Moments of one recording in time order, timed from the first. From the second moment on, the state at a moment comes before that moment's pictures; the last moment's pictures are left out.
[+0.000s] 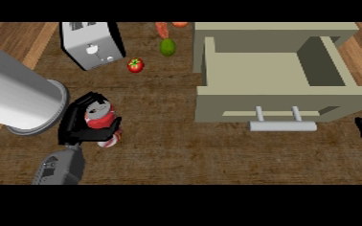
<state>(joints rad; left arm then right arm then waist) -0.22 0.08 0.23 -1.09 0.04 -0.20 -0.36 0.30 -0.01 -0.26 -2.18 -0.10 0.21 0.08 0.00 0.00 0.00</state>
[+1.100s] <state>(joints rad) -0.60 0.00 -0.10 -1.39 -0.01 0.26 0.17 0.31 -0.02 -0.28 -2.21 -0.13 0.21 0.09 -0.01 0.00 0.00</state>
